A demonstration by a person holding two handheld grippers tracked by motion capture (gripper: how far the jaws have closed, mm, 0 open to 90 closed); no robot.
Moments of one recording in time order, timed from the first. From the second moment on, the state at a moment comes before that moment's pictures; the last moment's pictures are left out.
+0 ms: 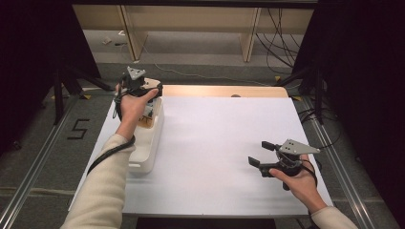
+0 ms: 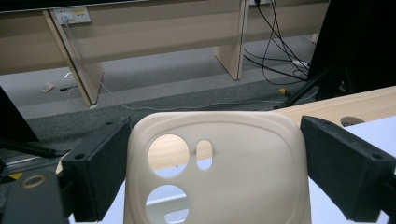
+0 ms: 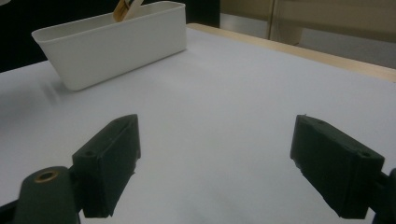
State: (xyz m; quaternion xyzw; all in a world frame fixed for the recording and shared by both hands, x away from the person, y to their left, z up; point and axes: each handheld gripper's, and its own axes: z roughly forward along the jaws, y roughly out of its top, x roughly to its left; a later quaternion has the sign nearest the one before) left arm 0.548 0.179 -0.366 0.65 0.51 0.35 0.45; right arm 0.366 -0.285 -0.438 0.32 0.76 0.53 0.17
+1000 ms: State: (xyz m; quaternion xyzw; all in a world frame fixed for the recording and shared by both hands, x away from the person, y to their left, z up) left arm 0.562 0.179 -0.364 0.65 0.51 0.35 0.44; right arm 0.366 -0.286 -0.439 0.32 0.76 0.53 0.17
